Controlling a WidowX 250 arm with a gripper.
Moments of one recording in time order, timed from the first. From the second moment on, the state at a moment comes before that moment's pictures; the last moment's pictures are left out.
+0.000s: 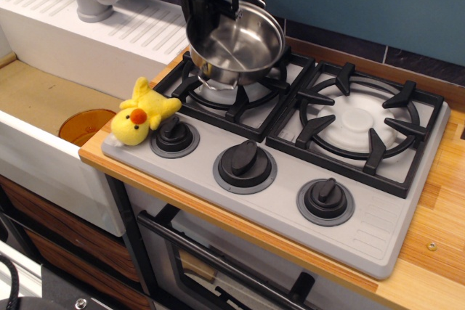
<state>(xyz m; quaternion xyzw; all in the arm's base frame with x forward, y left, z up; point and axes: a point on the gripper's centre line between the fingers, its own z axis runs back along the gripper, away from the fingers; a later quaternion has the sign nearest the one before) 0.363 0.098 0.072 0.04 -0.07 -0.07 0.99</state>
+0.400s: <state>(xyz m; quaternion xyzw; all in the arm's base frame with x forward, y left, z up) 0.359 0.094 0.071 0.04 -0.05 -0.08 0.99</state>
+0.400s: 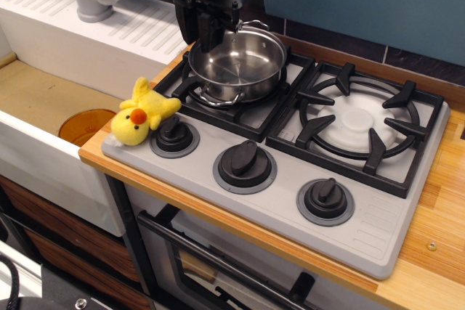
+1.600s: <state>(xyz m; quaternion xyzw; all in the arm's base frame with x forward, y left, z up) 0.342 0.086 0.103 0.06 -0.02 -0.10 0.99</state>
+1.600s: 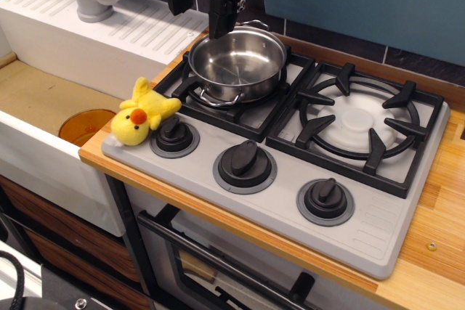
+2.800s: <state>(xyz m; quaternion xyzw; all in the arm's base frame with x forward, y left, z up) 0.247 0.124 0.098 0.08 -0.13 0.00 0.99</state>
